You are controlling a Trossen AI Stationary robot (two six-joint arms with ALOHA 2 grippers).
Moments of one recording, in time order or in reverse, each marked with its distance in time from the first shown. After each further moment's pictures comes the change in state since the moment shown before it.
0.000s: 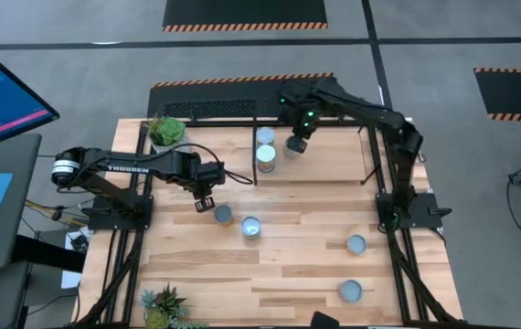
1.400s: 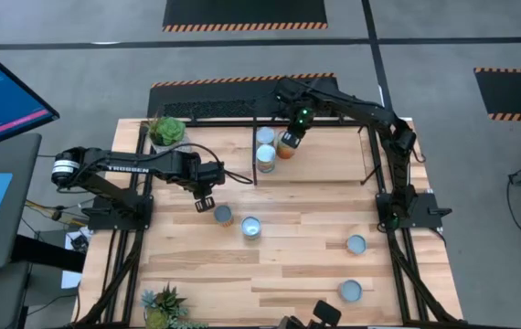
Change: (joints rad) left arm 0.000 0.000 0.000 0.000 -0.007 -0.005; right arm -0.042 0.061 0.010 0.046 0.048 0.064
